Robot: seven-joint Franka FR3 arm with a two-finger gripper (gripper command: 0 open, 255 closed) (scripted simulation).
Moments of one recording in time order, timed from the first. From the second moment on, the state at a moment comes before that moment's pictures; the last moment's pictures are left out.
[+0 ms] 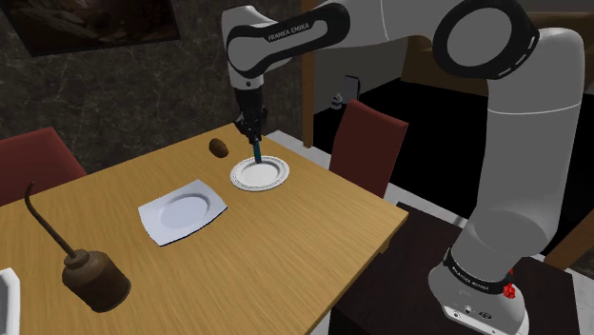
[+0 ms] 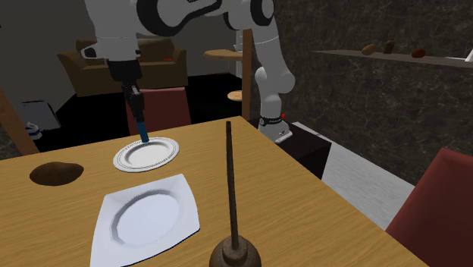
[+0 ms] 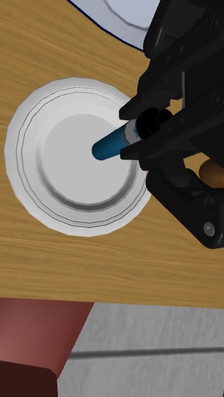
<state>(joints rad) -0.11 0.32 0.32 -1.55 -0.09 1.86 0.08</state>
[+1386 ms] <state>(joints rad) -0.11 0.34 0.32 -1.63 -0.10 1.96 0.08</state>
